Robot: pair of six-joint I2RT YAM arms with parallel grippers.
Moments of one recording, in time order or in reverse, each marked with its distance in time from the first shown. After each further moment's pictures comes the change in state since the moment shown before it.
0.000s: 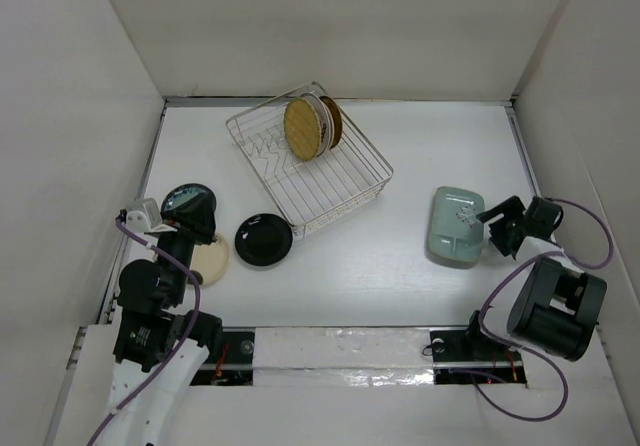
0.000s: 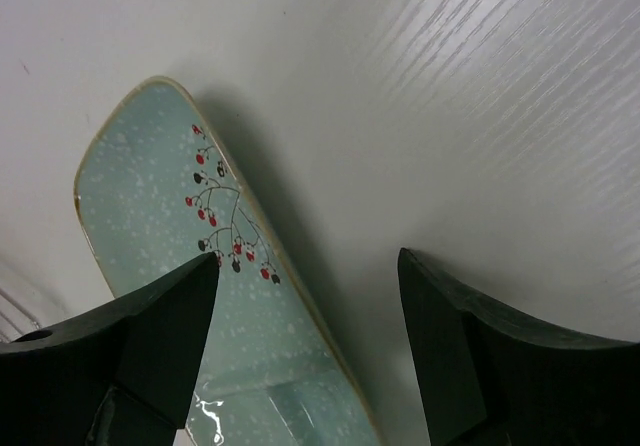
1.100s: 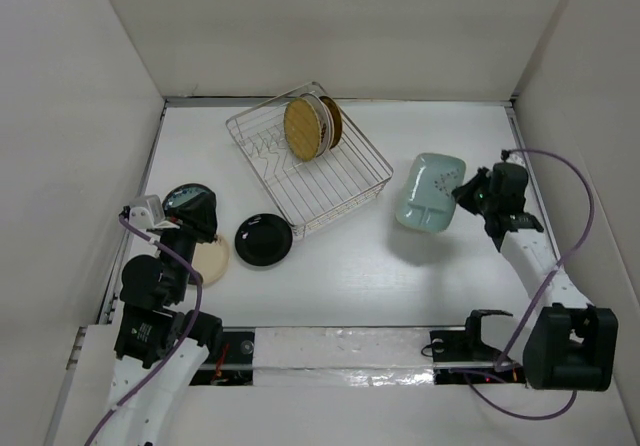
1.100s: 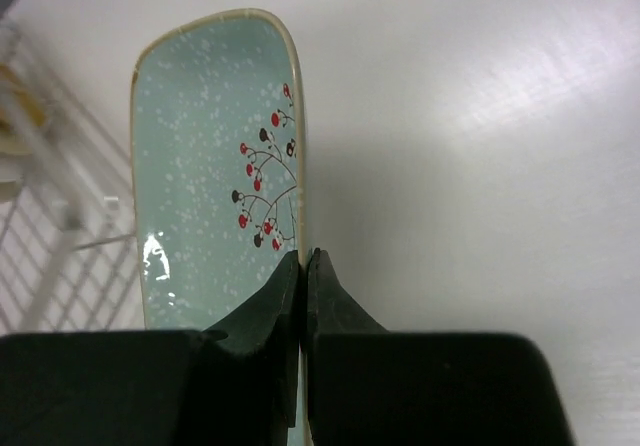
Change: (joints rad) left arm -0.002 0.022 0.000 0.000 -0.001 0.000; right arm 0.381 -0.185 0.120 -0.087 0.106 -0.059
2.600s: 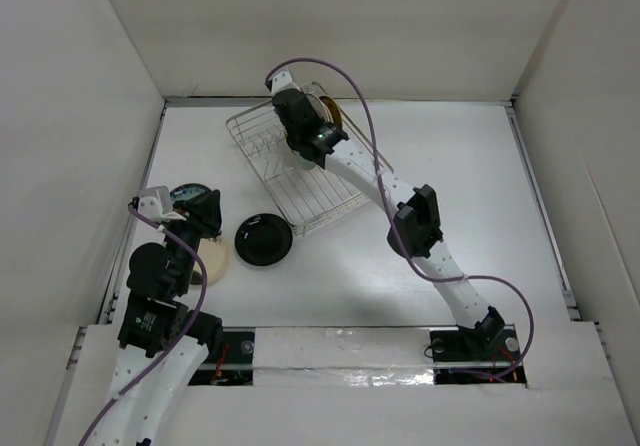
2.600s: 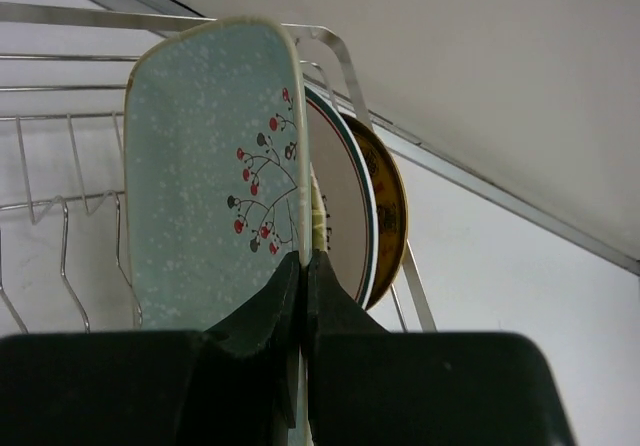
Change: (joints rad) left arm 0.000 0.066 0.000 0.001 0.000 0.000; right arm 0.892 1.404 1.968 -0.385 0.848 -0.797
